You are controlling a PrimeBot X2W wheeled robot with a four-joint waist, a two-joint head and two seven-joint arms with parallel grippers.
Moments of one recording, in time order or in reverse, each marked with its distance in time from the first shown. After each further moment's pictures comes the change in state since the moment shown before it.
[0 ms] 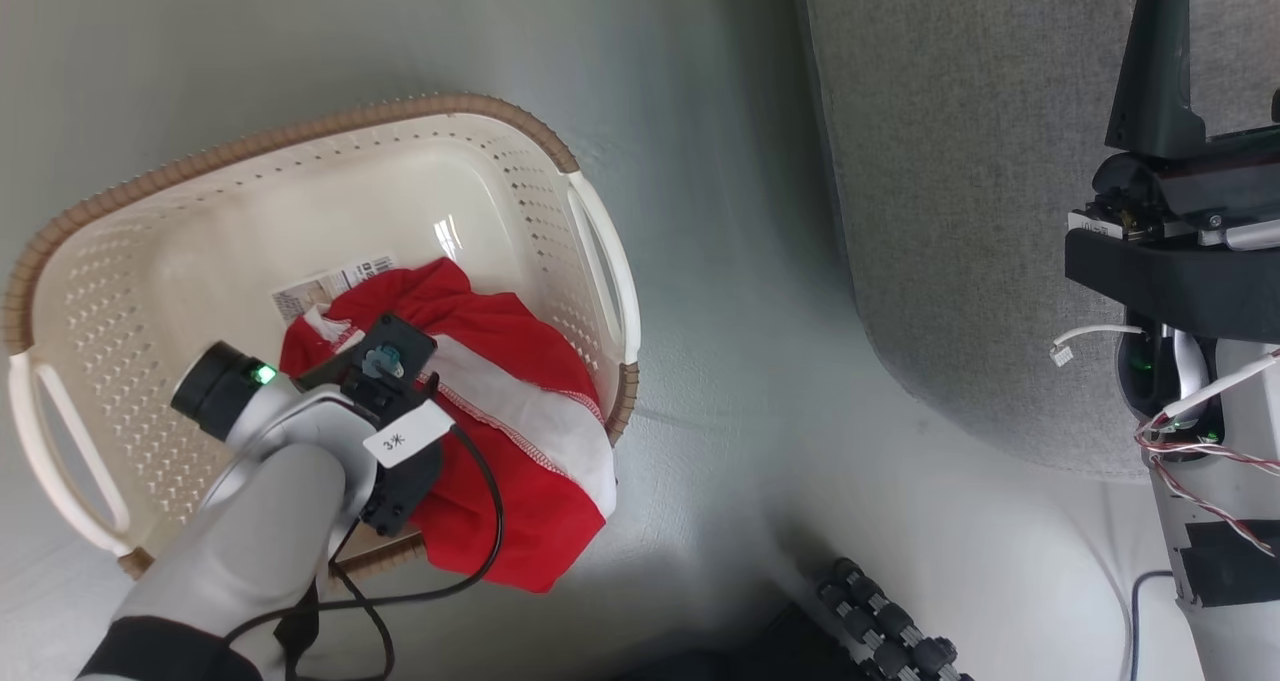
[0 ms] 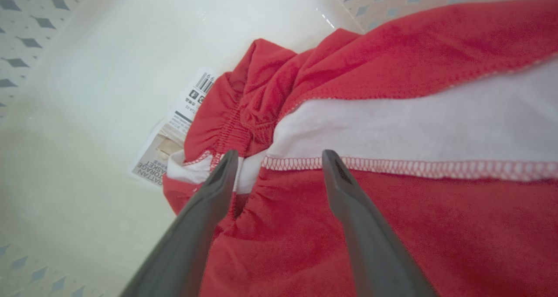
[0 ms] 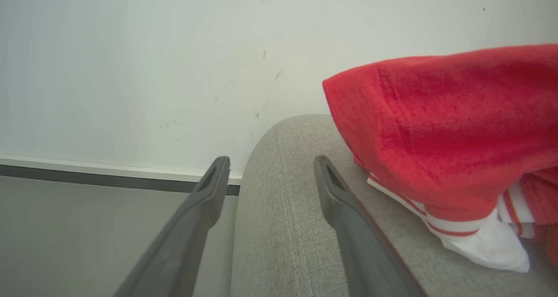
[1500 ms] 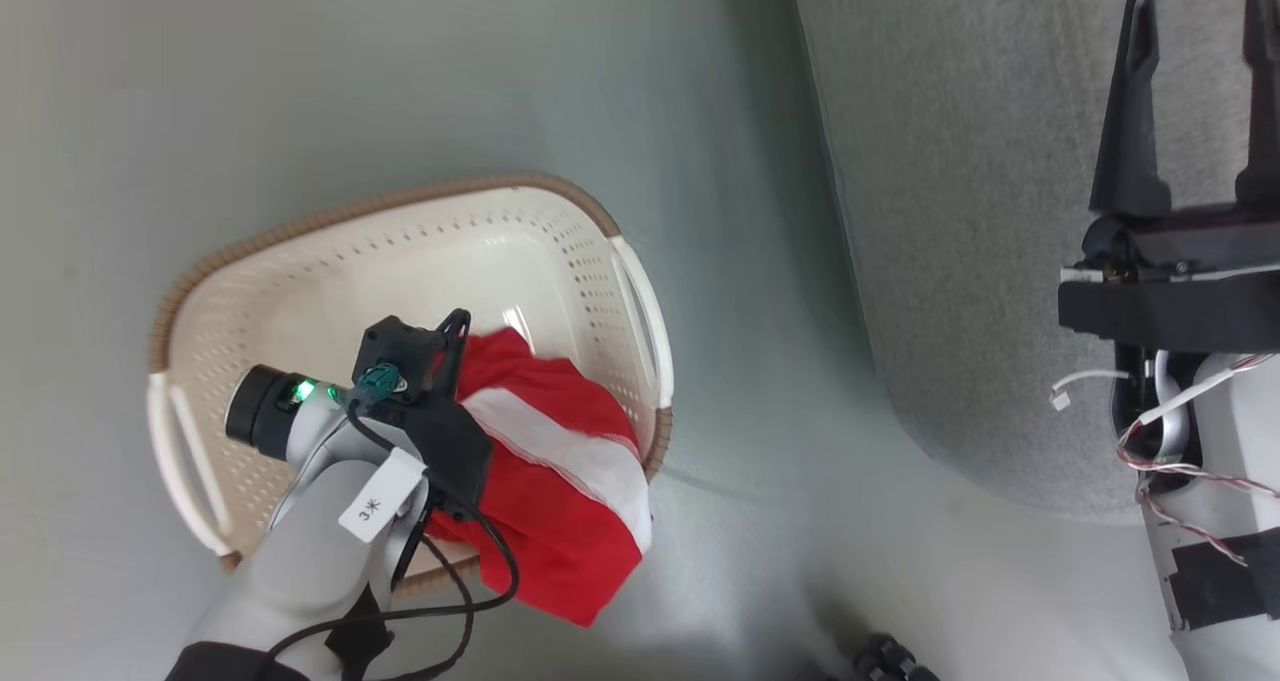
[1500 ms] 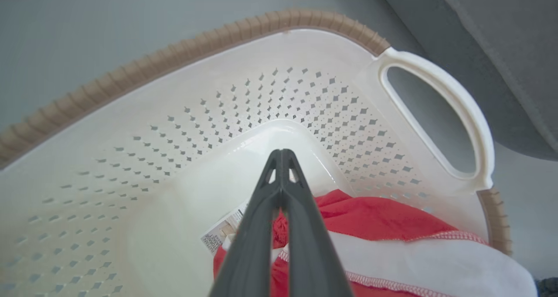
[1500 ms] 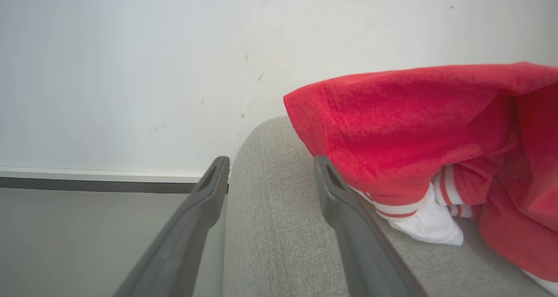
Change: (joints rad) left arm 0.051 -0.100 0.127 -0.006 -0.119 0.067 -0.302; right arm 0.070 0.012 -0.051 0.138 -0.022 0.018 0.000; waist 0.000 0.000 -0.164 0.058
